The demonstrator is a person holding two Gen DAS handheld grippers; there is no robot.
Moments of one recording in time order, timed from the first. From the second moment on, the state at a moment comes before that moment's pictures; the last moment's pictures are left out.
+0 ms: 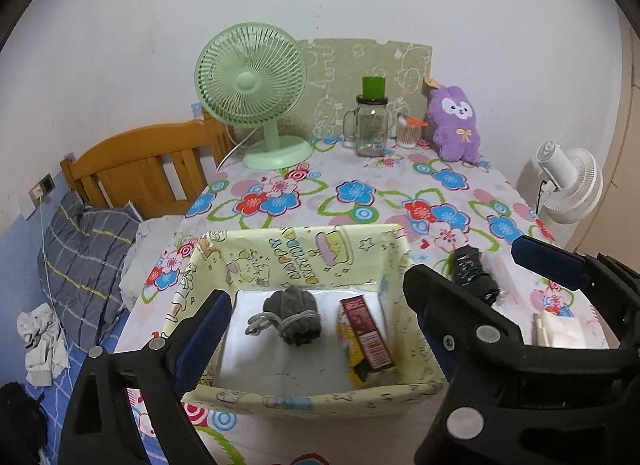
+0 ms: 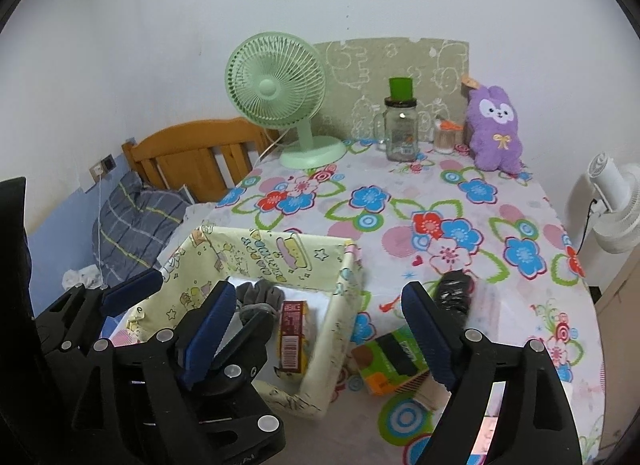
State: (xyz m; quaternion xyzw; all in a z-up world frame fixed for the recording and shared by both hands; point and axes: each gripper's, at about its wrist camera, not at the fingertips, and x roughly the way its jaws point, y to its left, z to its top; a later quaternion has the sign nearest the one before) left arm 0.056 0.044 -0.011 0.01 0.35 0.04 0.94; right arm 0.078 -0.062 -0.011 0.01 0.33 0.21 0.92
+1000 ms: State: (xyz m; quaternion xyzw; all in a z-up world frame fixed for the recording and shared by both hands) left arm 0.035 -0.043 -0.005 0.01 0.30 -0.02 0.95; right arm 0.036 -0.153 0.004 0.01 0.27 0.13 0.95
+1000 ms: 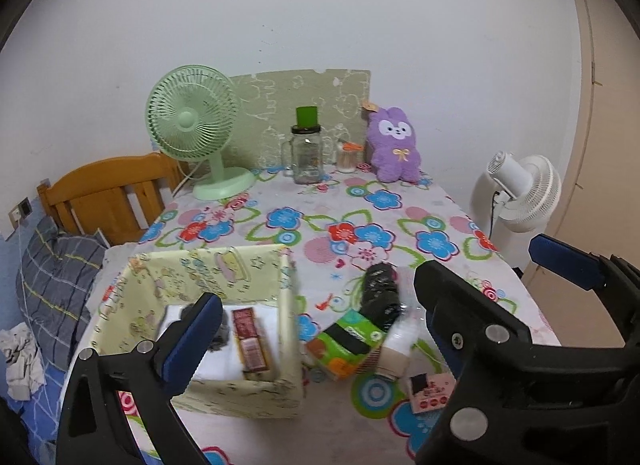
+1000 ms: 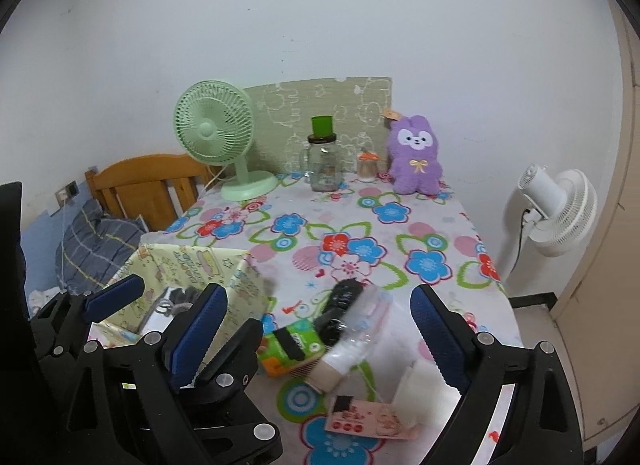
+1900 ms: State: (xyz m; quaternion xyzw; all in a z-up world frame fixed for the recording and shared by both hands) left arm 0.042 -0.106 -0.068 0.04 0.34 -0.07 0.94; right arm 0.032 -0.219 -0.063 0.03 0.30 0.08 0.95
